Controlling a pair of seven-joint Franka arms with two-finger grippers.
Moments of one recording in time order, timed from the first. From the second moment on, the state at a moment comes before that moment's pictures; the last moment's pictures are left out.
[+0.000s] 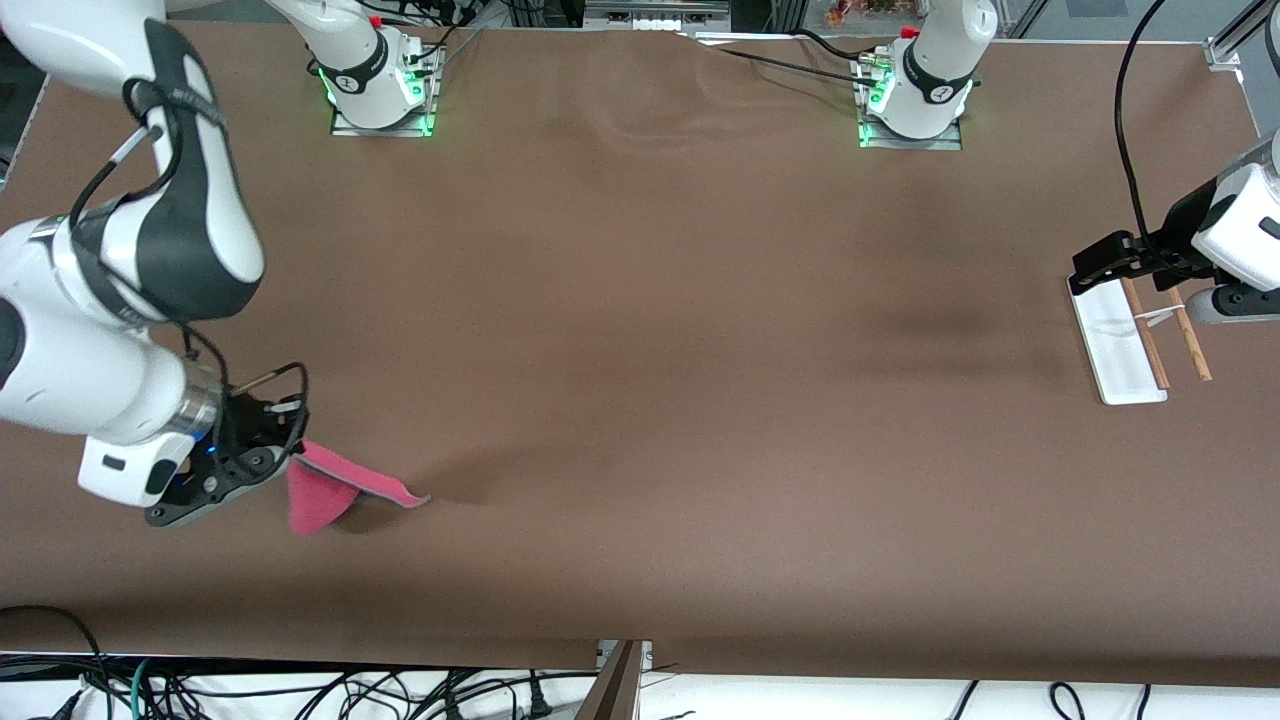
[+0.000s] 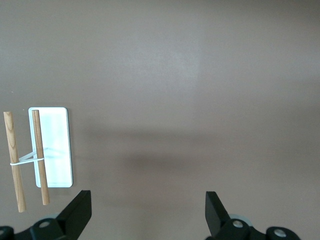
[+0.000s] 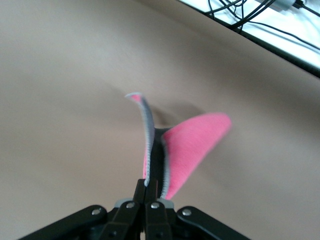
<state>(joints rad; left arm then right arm) 0.02 0.07 -0.03 -1.58 -0.01 1.61 -0.10 0.11 0.64 0.14 -1.03 -0.03 1.71 -0.19</state>
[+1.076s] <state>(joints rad) -0.03 0.22 -0.05 -1.60 -0.17 1.66 0.04 0.65 0.61 0.13 -1.02 -0.03 1.95 0.69</state>
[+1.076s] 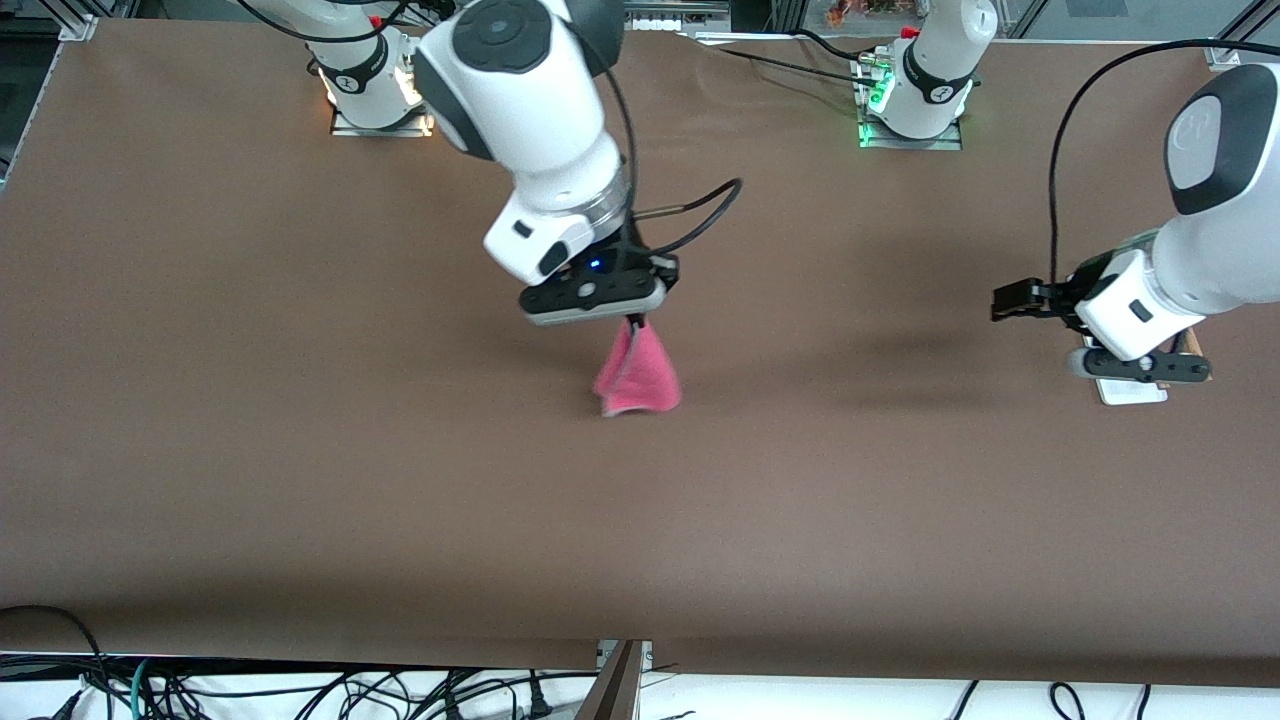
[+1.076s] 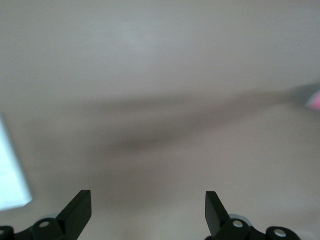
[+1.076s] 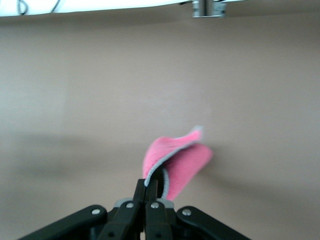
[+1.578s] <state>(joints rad) -0.03 0.23 -0.04 -1.93 -0.63 2.08 0.65 0.76 0.62 0.13 -1.02 -0.03 2.07 0.73</state>
